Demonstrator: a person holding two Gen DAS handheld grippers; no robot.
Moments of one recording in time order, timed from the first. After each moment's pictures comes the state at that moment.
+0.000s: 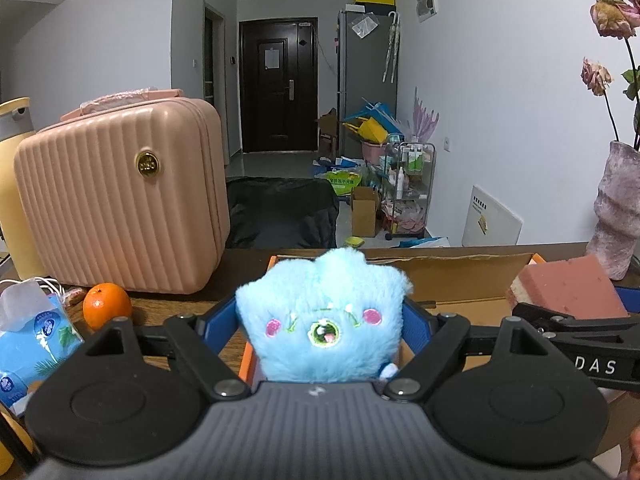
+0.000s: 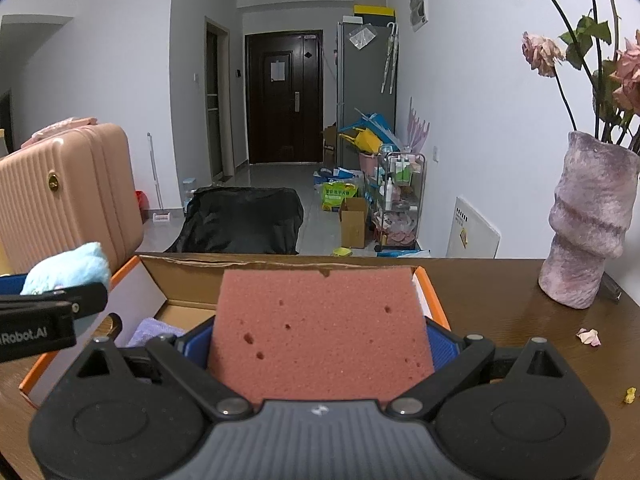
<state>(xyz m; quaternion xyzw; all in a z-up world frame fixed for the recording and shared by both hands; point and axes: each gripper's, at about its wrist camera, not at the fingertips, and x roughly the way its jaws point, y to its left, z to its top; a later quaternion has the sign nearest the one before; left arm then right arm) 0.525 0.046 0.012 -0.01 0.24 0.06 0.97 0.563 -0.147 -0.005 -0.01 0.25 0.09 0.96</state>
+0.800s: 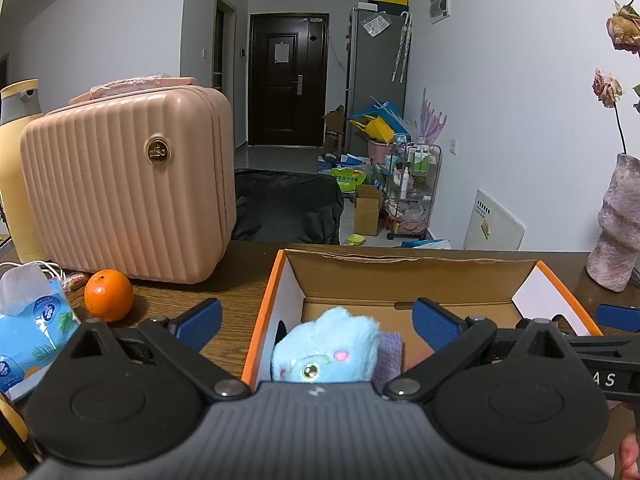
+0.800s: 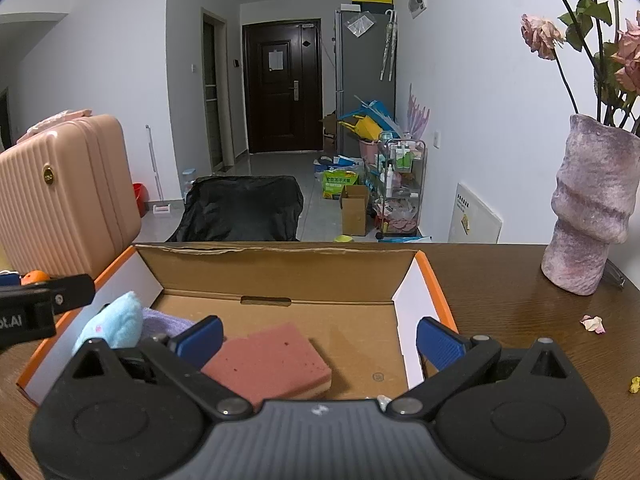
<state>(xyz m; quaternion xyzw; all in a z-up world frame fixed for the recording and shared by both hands) 0.527 0.055 0.011 -0.03 0.24 0.07 0.97 0.567 -0.151 -0.011 -0.01 0.27 0.09 0.96</state>
